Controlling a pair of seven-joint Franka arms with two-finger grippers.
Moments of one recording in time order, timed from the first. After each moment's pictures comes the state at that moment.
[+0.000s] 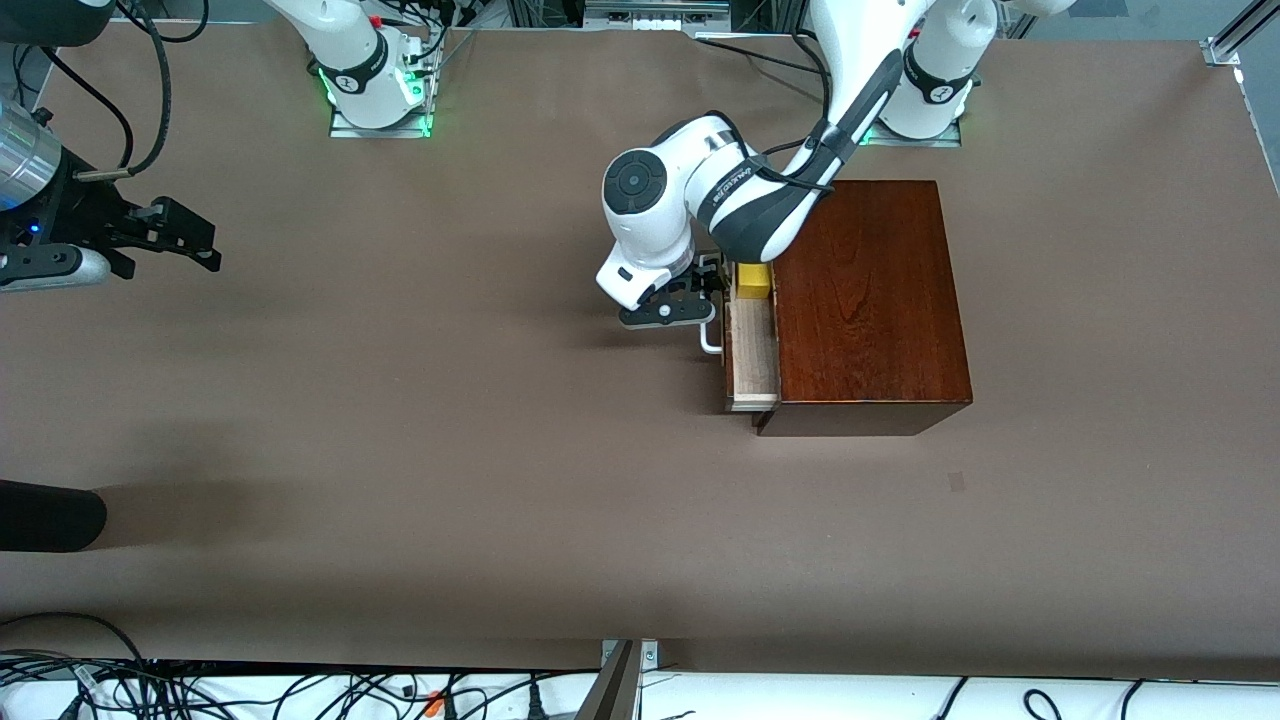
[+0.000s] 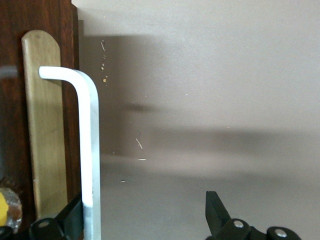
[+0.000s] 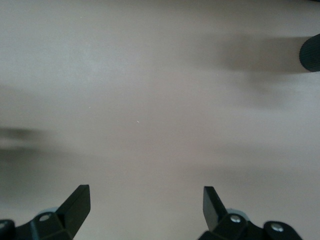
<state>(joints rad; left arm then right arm) -0.61 0.62 -0.24 -1.52 0.18 1.97 -0.97 0.09 0.03 -0.04 -1.61 0.03 1.66 -0.04</state>
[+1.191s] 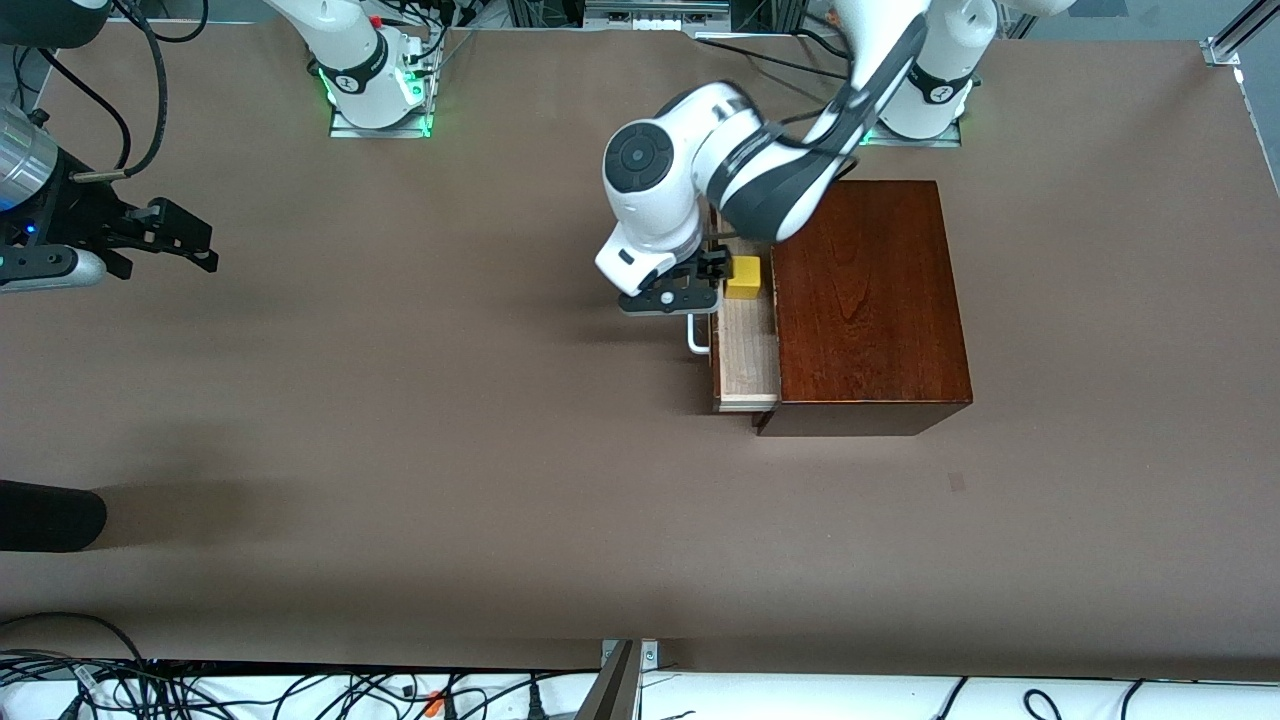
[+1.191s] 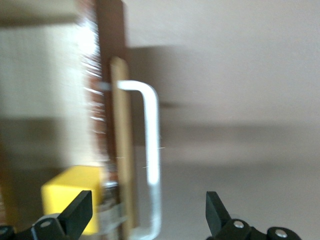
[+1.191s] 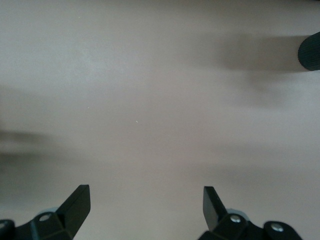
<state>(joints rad) -0.60 0.54 -0.22 -1.41 0.16 1.73 -0.83 0.09 0.04 -0.04 -1.61 0.03 1.66 -0.04</state>
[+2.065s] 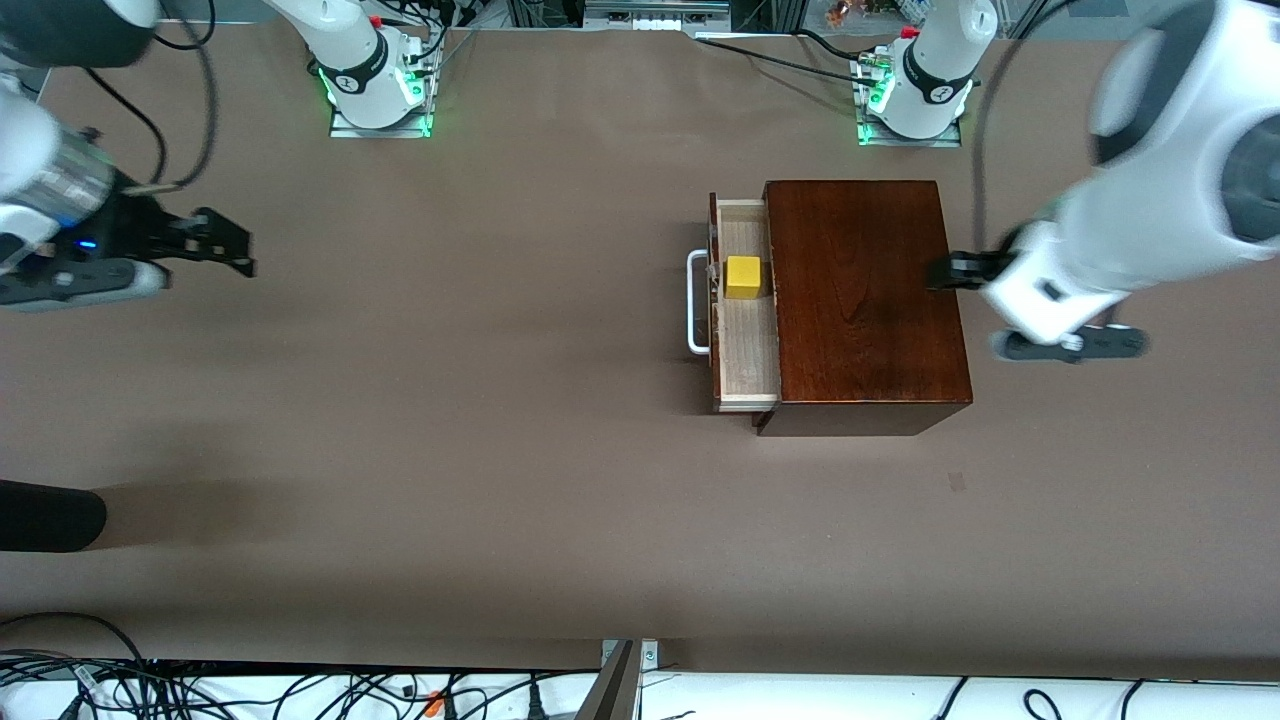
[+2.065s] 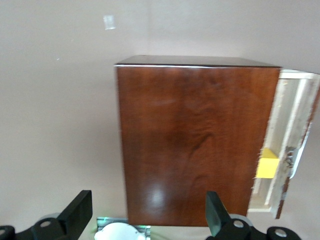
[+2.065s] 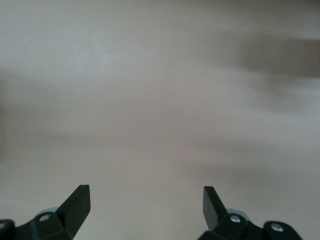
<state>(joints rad) -0.03 0.37 -0.21 -1.17 0.00 1.26 -0.28 0.16 0.08 -0.02 -1.61 0.03 1.66 -0.04</state>
